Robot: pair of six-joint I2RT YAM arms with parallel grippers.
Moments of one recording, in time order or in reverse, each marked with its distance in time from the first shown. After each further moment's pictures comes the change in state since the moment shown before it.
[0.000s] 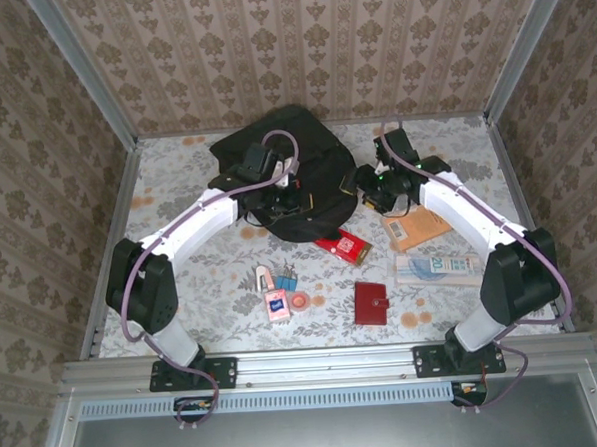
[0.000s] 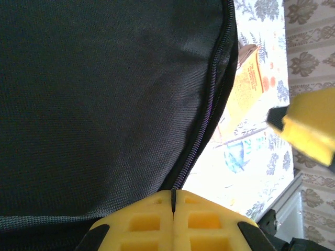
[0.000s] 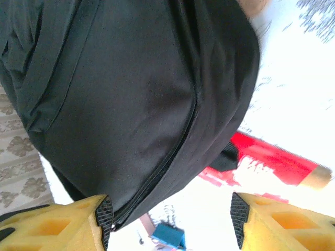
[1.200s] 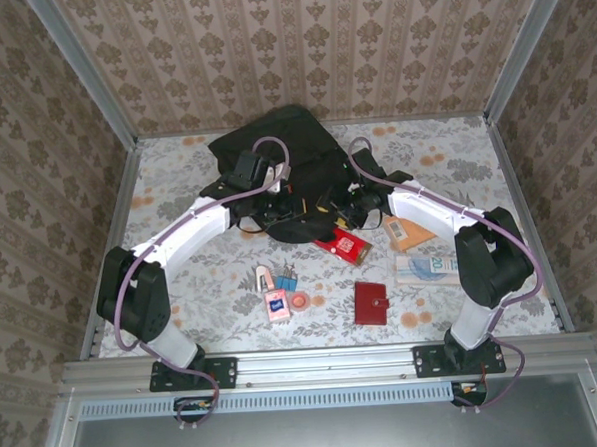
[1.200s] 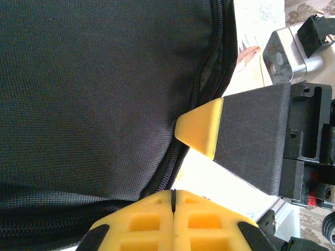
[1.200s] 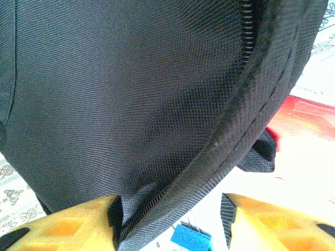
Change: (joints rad) left arm 0.028 -0.068 -0.108 0.045 0.008 -0.011; right arm 0.108 0.153 -0.050 0.167 -0.029 0.176
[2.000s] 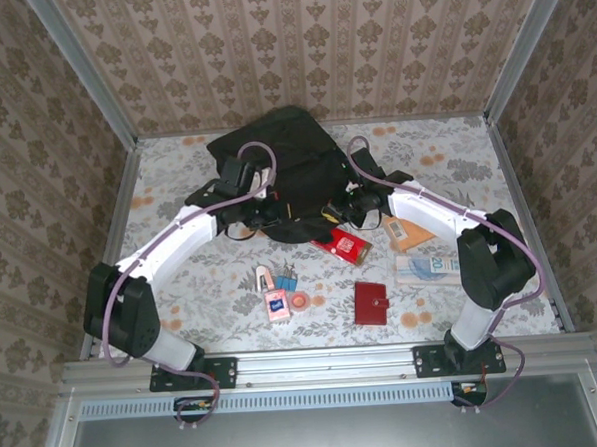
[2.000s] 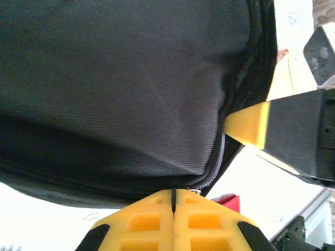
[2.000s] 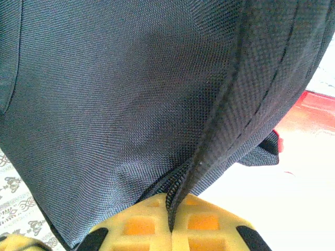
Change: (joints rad) left arm 0.060 -0.114 -0.087 -0.064 -0.082 0.079; right arm 0.007 -0.017 0.004 -0.013 0.000 -0.038
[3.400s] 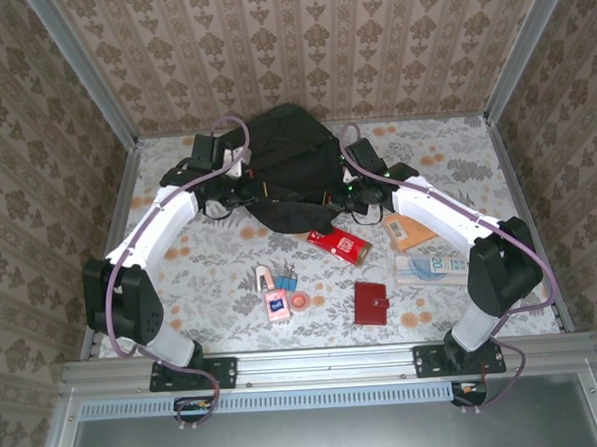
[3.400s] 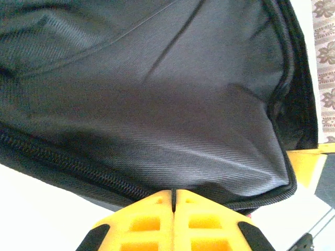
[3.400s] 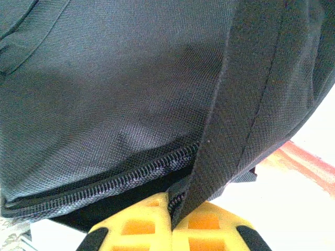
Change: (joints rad) left arm 0.159 0.071 0.211 -0.149 0.046 0.157; right arm 0.026 -0.051 0.101 -0.106 0.126 -0.299
